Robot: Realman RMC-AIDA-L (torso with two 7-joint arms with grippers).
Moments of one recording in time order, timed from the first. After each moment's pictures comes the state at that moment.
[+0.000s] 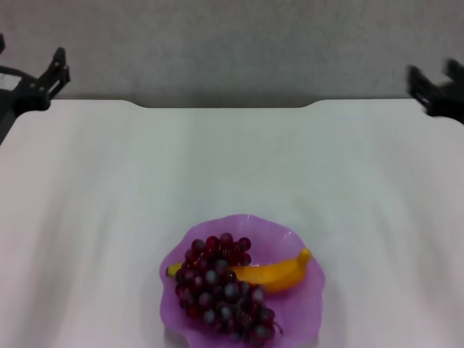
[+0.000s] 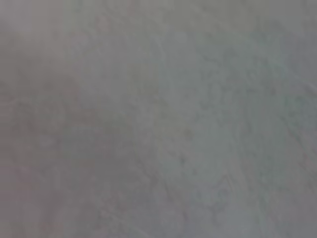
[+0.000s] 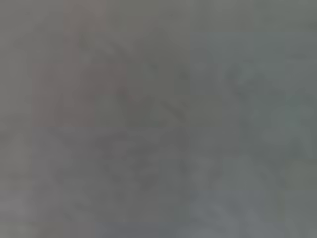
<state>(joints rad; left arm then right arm) -0.01 -2.02 -1.38 -1.34 2.86 0.33 0.15 0.06 2.01 -1.73 -1.46 0.68 0.10 -0.38</state>
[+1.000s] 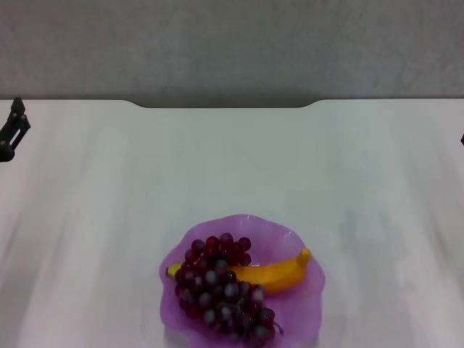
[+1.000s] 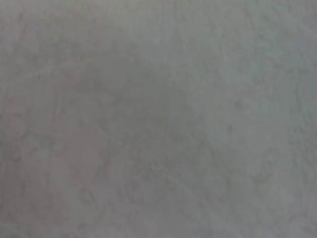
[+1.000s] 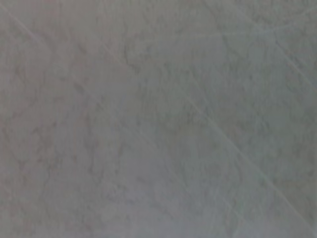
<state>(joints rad) -0.13 -2.03 -1.41 -0.76 2.86 0.85 -0.03 0.06 2.01 -1.87 -1.04 0.75 -0.46 -0.33</state>
